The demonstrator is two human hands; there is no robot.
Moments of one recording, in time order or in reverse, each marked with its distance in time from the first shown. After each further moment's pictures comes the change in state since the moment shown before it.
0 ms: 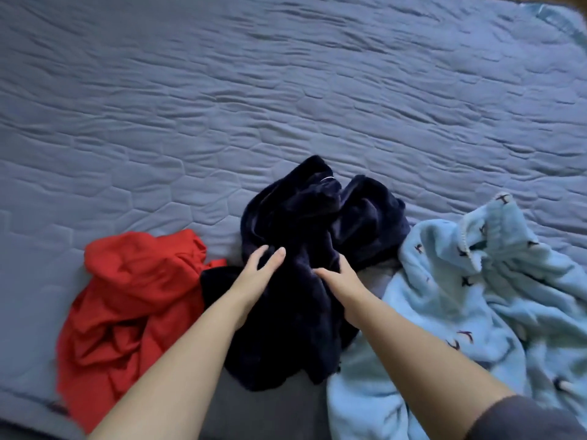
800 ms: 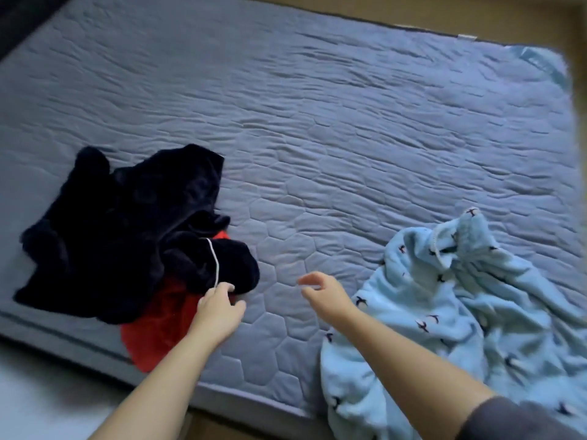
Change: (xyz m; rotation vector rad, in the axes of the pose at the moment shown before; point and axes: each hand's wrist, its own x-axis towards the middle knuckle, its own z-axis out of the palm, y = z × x) left_hand -0.141 0.004 -0.057 0.808 0.306 -0.047; right_hand -0.124 -0.036 0.028 -0.559 -0.084 -0.158
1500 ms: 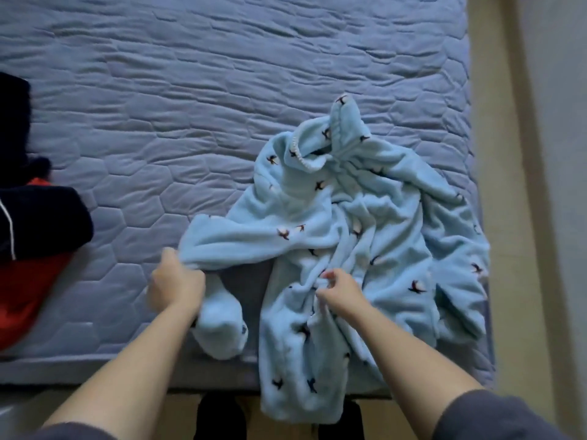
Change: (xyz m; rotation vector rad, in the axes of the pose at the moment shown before) left_hand -0.049 0.110 0.231 0.046 0.367 -0.094; right_hand -0.077 0.292 -0.146 0.068 0.175 0.387
